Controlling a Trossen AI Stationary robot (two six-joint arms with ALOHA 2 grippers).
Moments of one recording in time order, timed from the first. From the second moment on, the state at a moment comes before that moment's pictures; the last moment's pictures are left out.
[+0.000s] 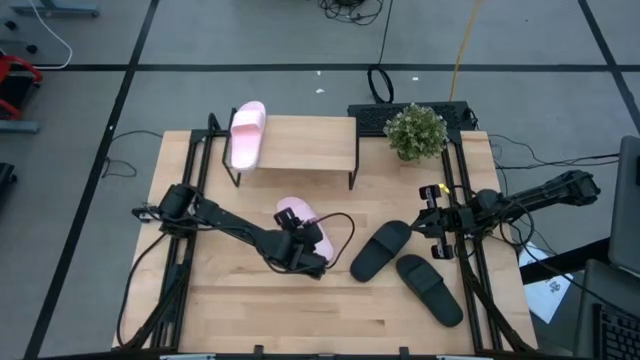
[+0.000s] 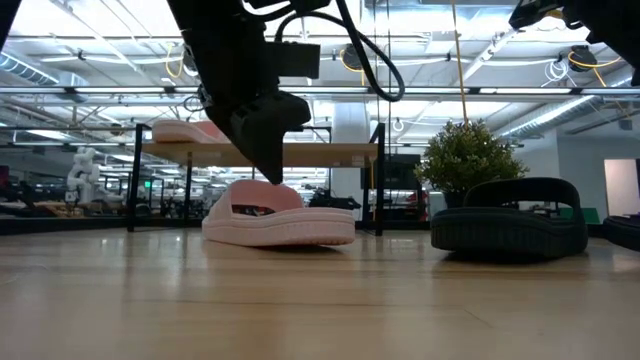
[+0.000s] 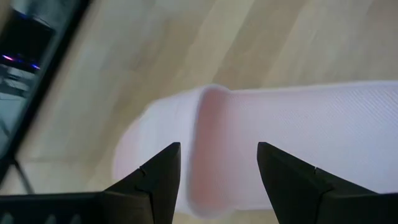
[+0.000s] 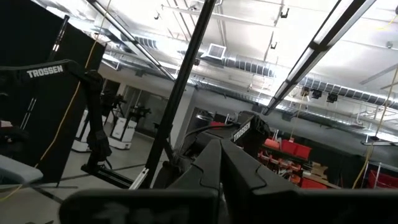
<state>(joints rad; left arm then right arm) -0.32 1.99 1.45 -0.93 -0.68 -0.74 0.21 0.61 0.08 0.97 -0.13 -0.28</state>
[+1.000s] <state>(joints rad) -0.28 1.99 1.45 -0.94 -0.70 -0.68 0.21 0.61 0.08 0.98 -0.13 -0.27</state>
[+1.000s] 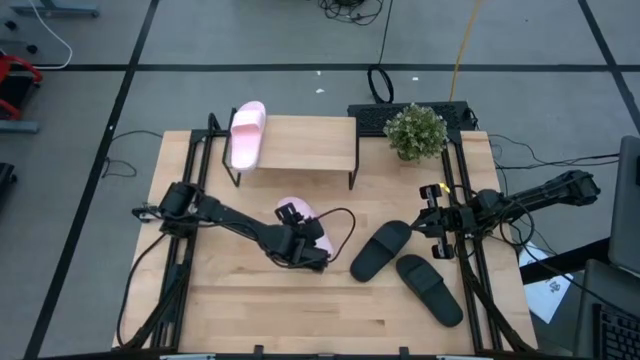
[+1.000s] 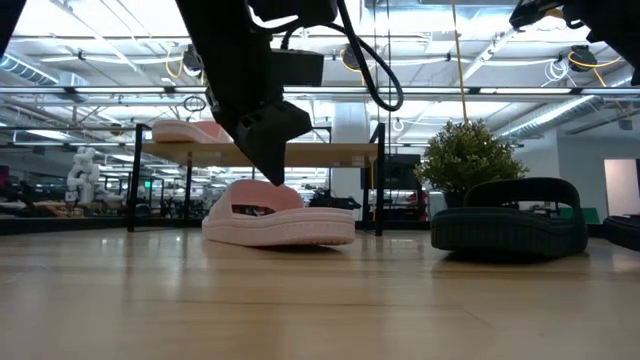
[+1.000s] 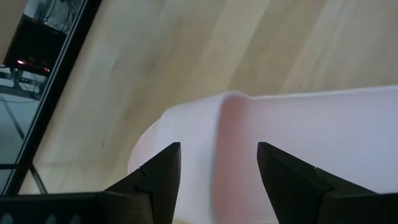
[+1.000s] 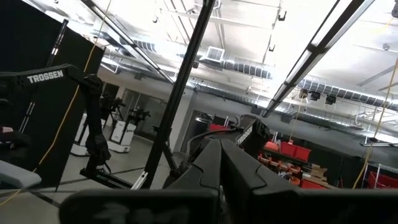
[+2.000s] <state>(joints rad) -0.25 1.99 1.31 -0.96 -0.68 -0.81 0.21 0.61 0.08 0.97 -0.13 -0.27</state>
